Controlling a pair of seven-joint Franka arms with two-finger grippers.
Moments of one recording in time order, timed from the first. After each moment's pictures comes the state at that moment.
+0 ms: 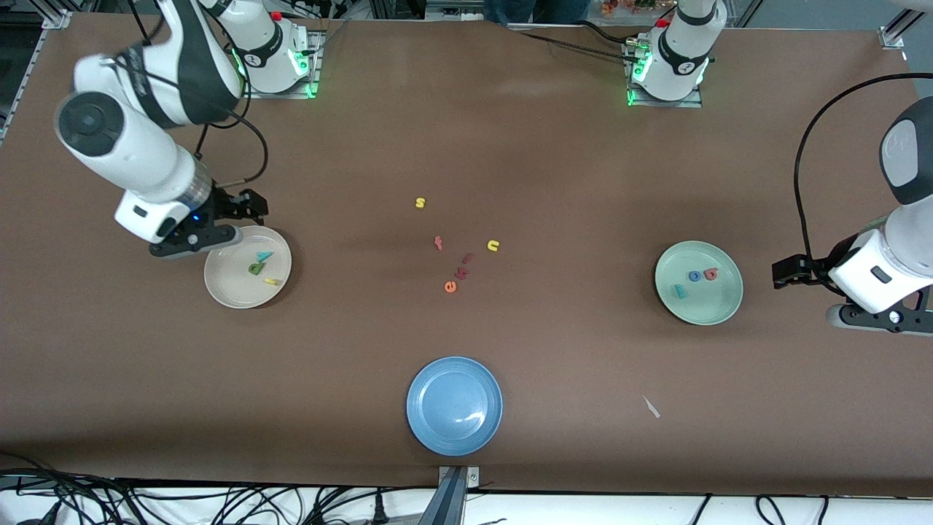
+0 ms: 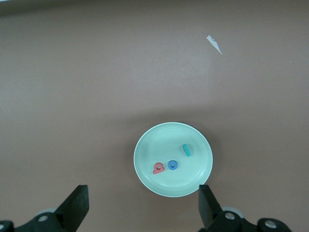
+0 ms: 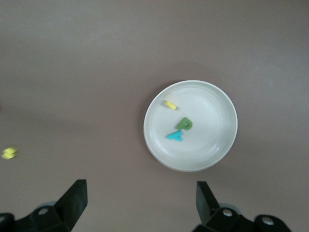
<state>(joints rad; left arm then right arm) 0.06 0.40 -0.08 -1.33 0.11 1.68 0.07 -0.05 0.08 0.28 -1.88 -0.04 1.88 -0.01</state>
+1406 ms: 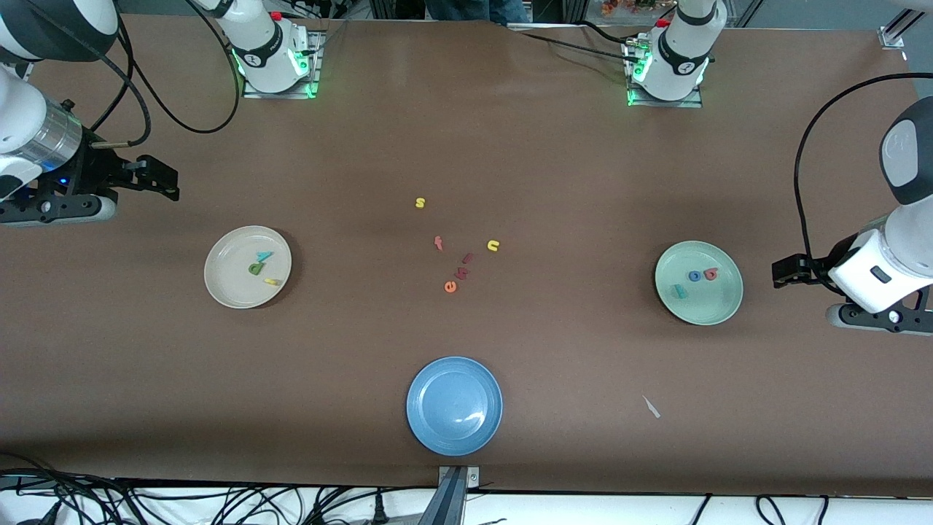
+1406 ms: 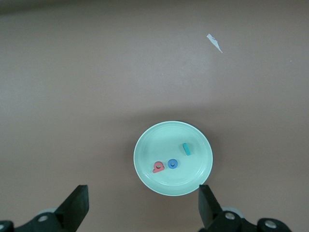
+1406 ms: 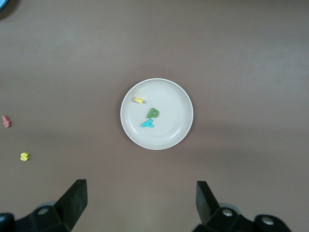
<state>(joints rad) 0.06 0.40 -0.08 -1.33 0.11 1.68 0.07 0.07 0.06 0.02 -1.65 -0.02 1.65 -0.01</state>
